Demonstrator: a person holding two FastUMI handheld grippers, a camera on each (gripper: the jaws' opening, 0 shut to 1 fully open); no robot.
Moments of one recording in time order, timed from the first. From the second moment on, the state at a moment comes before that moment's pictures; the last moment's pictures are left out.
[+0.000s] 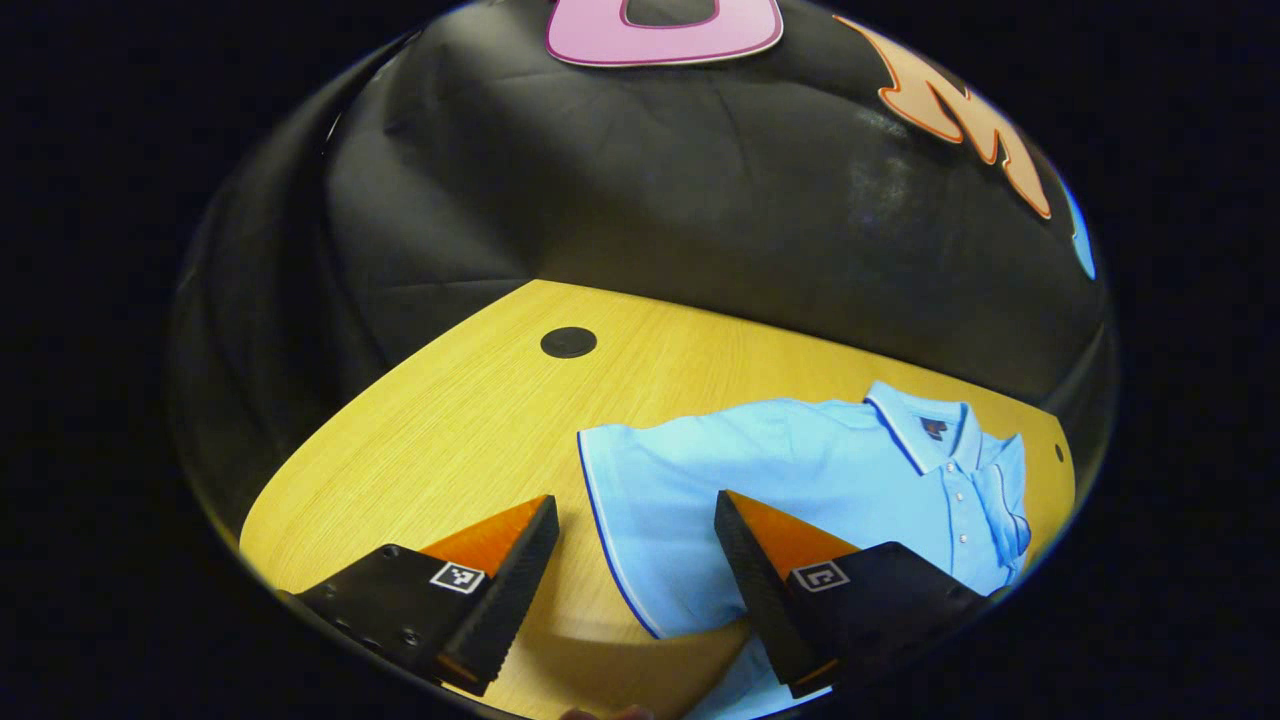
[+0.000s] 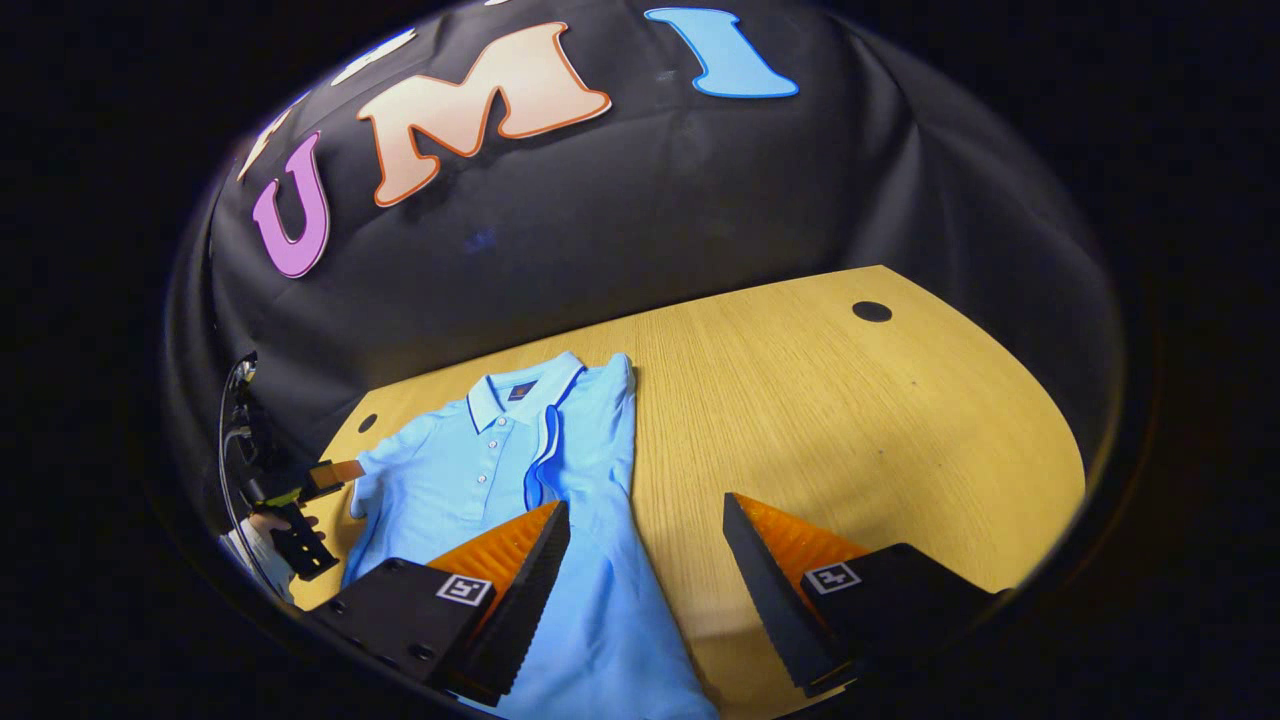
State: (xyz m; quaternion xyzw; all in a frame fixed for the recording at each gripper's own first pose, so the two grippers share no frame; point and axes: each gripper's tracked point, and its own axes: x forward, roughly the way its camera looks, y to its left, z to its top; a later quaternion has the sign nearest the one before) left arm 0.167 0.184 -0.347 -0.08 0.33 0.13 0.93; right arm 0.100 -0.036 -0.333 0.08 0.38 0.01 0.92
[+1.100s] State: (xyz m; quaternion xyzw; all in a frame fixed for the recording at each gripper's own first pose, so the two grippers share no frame) left arm 0.199 0.100 -0.326 -0.03 0.35 0.02 0.94; right arm 0.071 -0.077 -0.308 0.07 0.37 -0.01 0.93
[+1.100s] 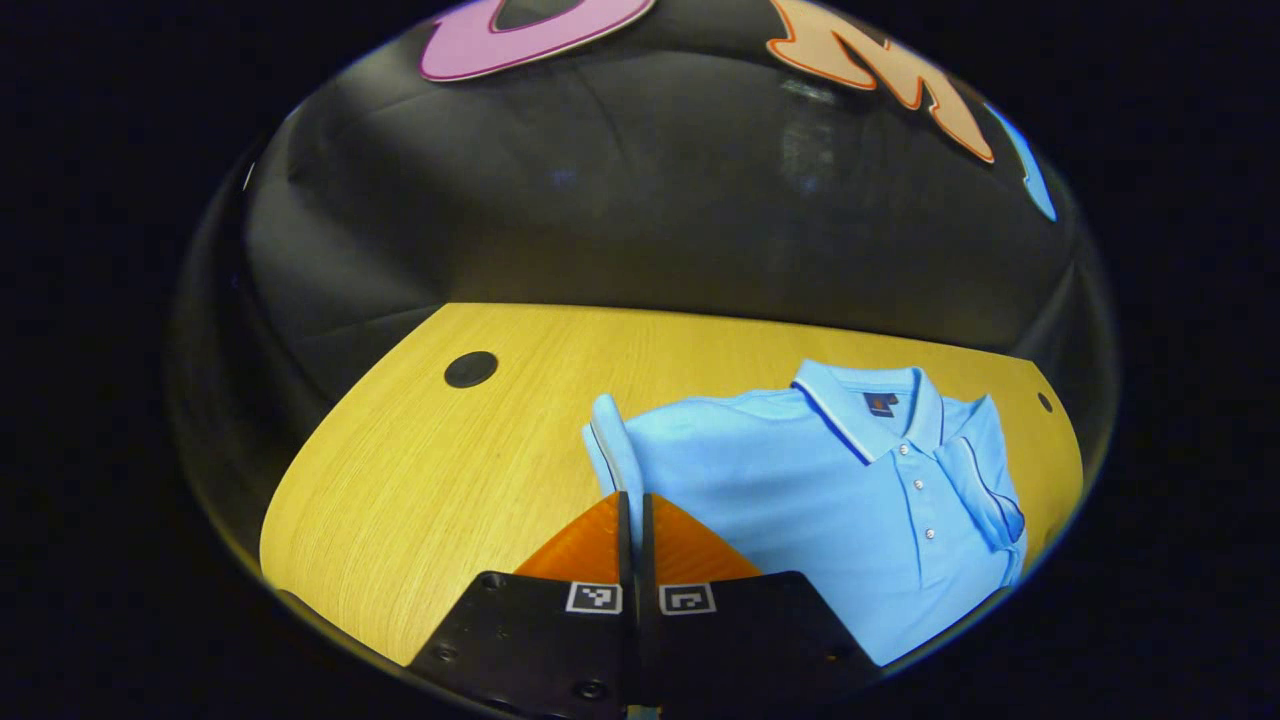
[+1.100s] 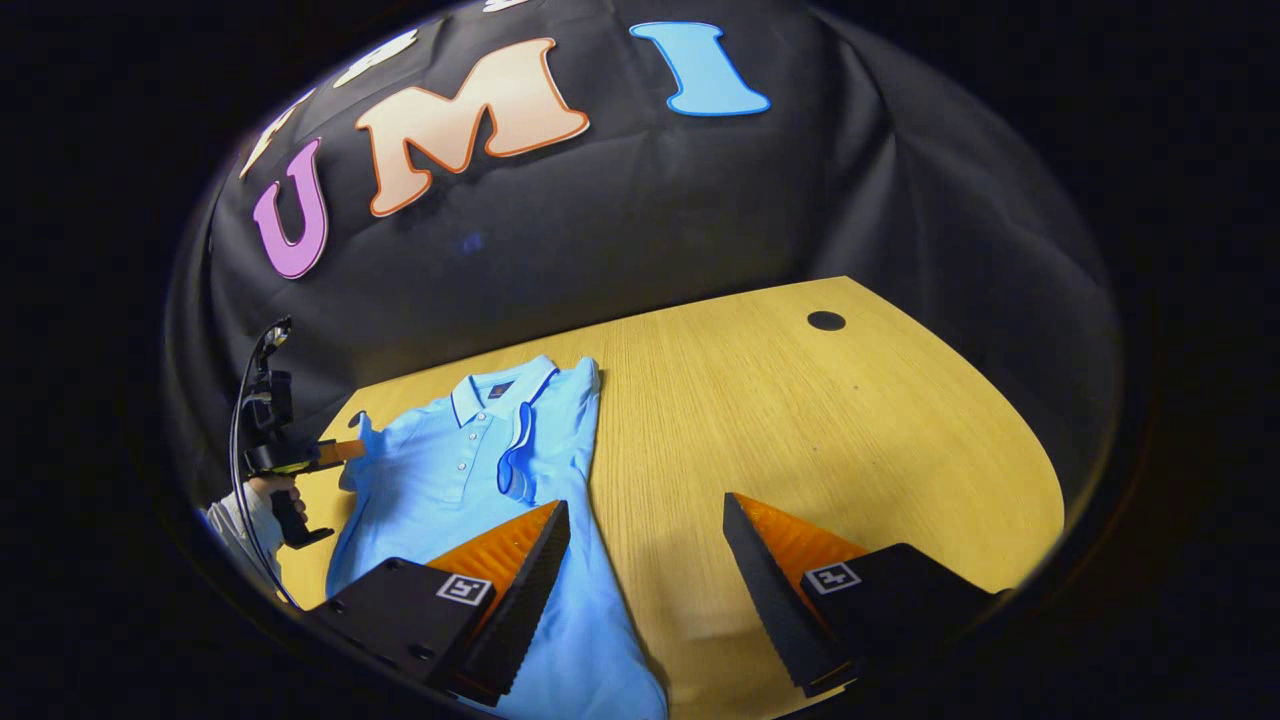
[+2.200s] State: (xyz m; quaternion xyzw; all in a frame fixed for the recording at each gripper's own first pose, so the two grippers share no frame) left arm 0.193 -0.012 -0.289 -0.07 0.30 -0.09 0.95; right arm 0.079 -0.077 -0.302 0.07 0.34 -0.03 0.94
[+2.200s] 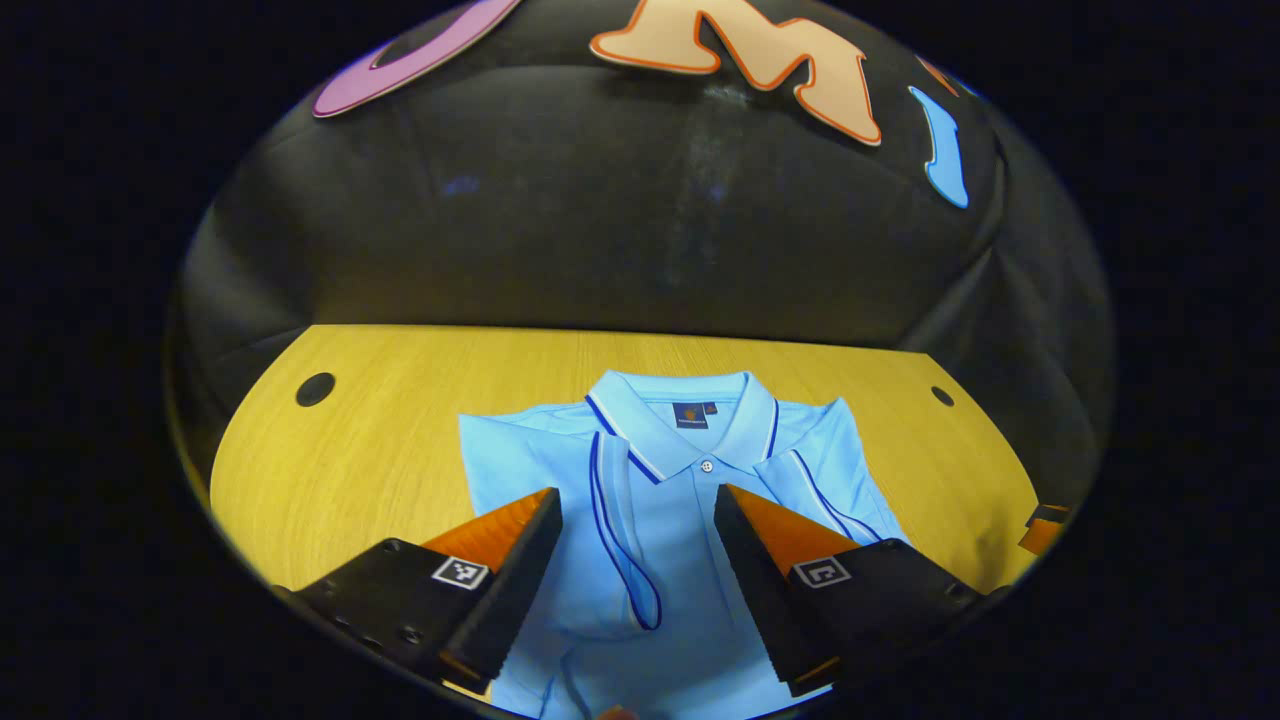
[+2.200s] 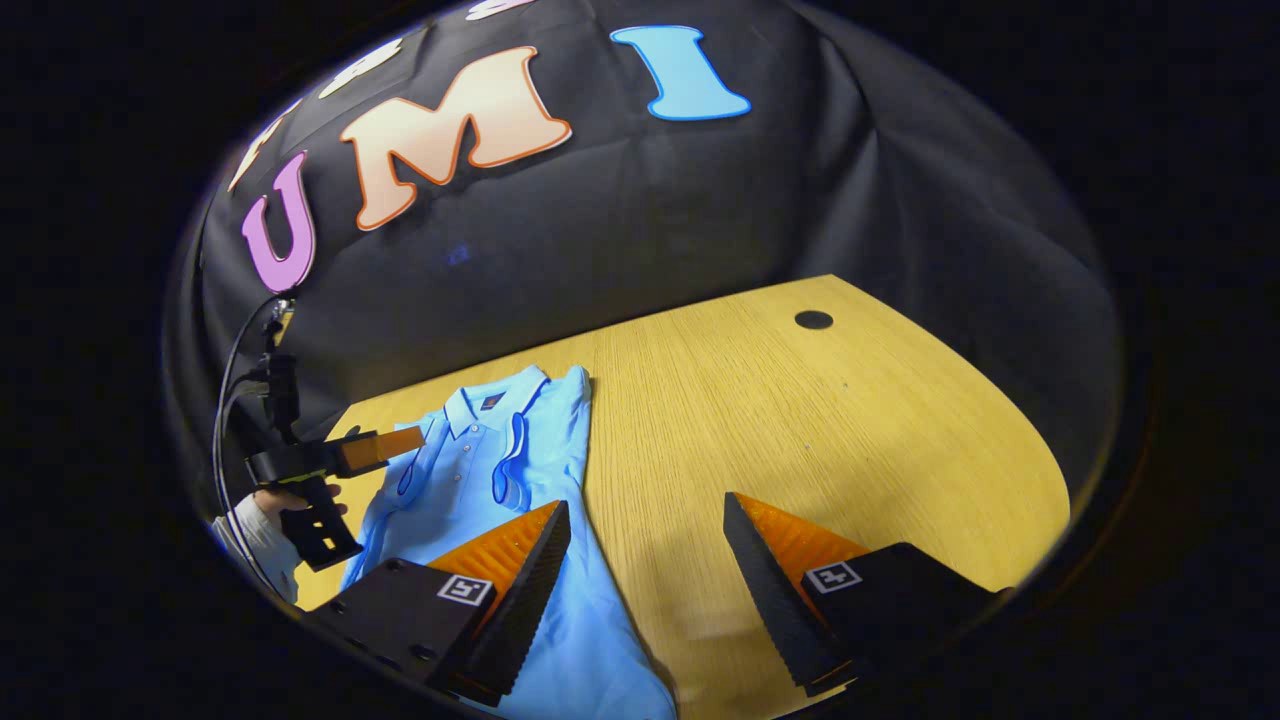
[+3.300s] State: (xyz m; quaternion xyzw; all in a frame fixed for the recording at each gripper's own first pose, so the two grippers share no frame) left arm -0.080 0.052 -0.228 -0.01 0.28 -0.08 0.96; right arm -0.084 -0.049 -0.242 -0.01 0.30 0.03 0.95
